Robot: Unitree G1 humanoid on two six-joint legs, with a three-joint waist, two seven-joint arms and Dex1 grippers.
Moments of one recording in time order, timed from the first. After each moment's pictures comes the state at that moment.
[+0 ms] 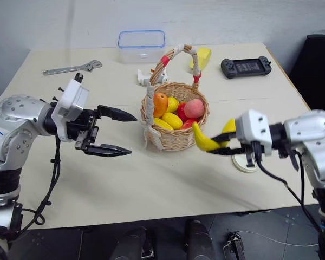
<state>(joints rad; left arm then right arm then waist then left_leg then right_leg) -0.73 0.82 0.01 -0.22 -0.60 0.65 -1.25 -0.62 -0.96 -0.03 -0.18 0.46 0.26 1.35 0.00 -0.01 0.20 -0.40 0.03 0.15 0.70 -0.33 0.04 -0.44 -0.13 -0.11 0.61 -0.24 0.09</state>
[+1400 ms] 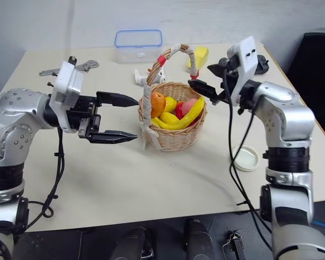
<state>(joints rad) -0.78 0.78 0.03 -0.22 -0.64 0.67 -1.15 -0.97 -0.51 -0.13 0.20 0.42 0.72 0.70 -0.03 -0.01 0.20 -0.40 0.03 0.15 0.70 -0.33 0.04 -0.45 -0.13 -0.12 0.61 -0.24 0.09</state>
